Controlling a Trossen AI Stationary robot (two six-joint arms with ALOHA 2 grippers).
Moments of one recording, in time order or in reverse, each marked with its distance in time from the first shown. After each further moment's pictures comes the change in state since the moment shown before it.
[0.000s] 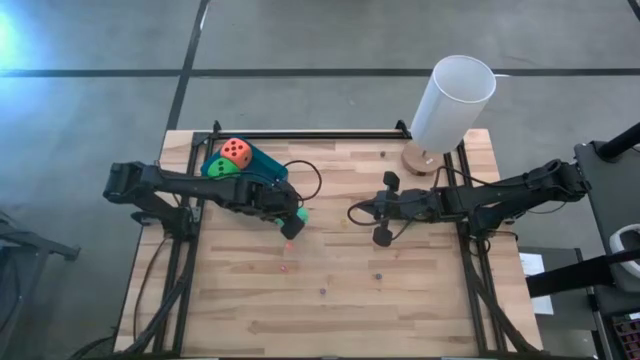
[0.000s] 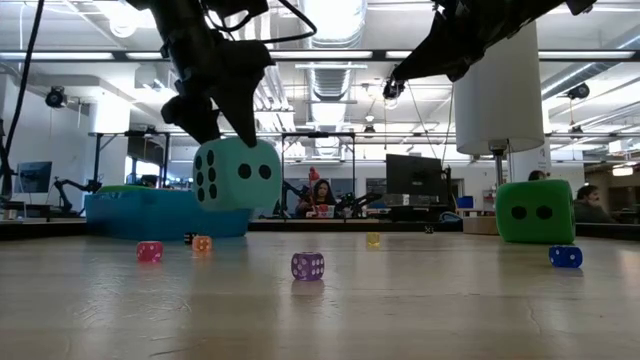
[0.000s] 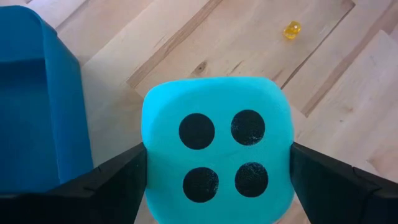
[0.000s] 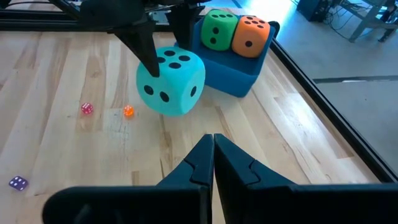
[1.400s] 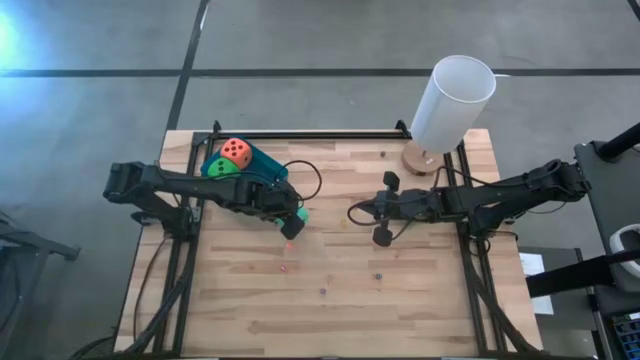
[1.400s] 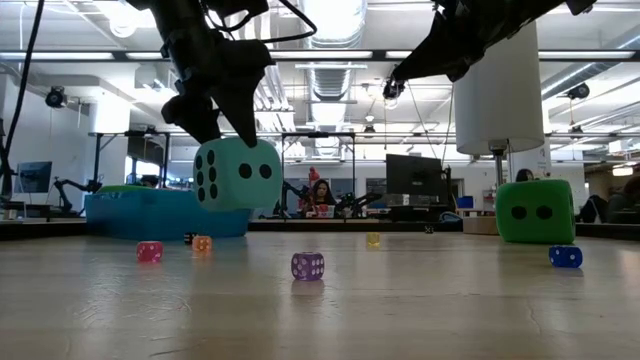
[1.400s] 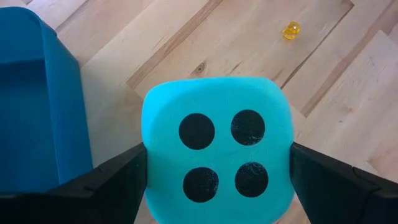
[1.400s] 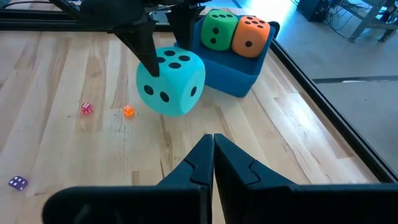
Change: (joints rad) left arm 0.000 0.000 0.000 0.001 0.000 0.000; right arm 0.000 0.000 0.000 0.000 0.000 0.000
